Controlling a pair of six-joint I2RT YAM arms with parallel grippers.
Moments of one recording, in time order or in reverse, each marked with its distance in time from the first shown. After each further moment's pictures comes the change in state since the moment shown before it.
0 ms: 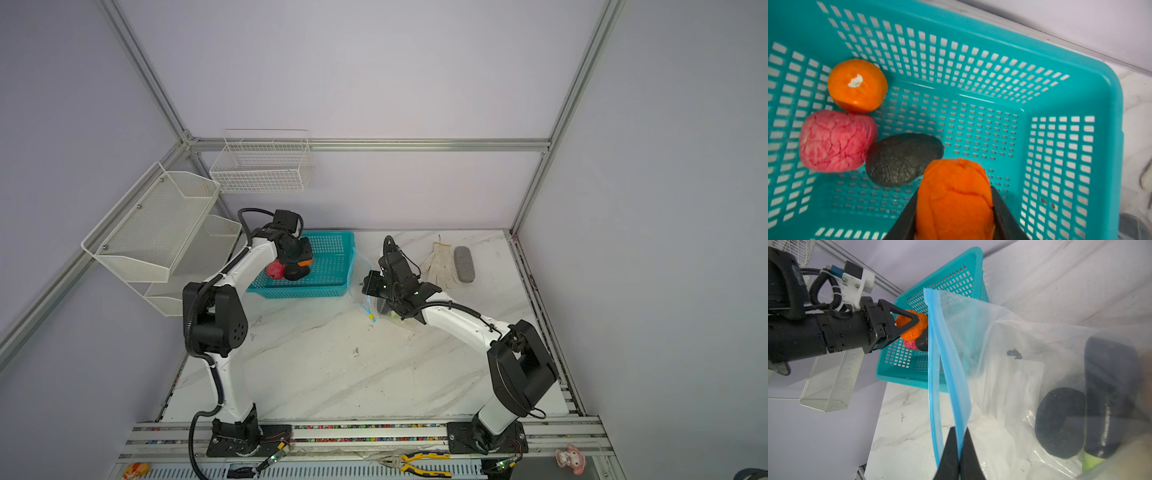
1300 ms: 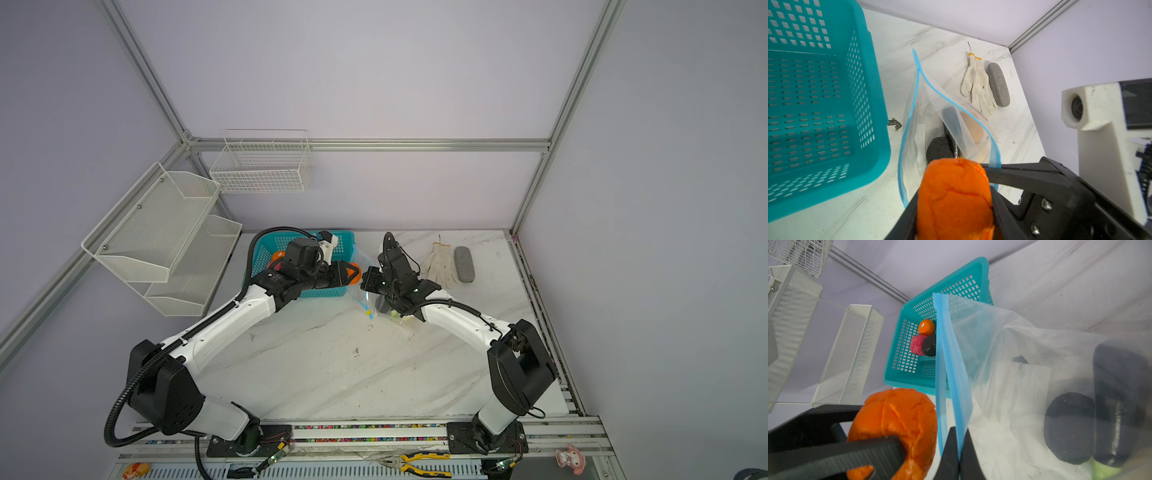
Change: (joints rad) left arm -0.340 -0.499 -0.494 0.375 0.266 -0.140; right arm 0.000 0.008 0.036 0.000 -0.008 0.029
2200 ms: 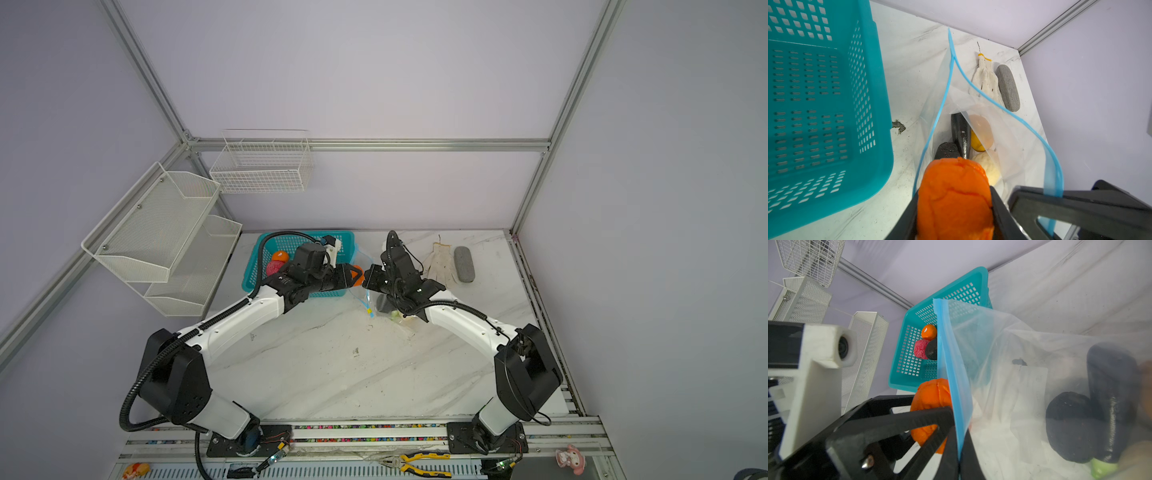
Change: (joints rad) left arm -0.013 0.070 -0.050 0.095 -0.036 -0.026; right arm 0.000 -0.037 0.000 -0.018 0.008 0.013
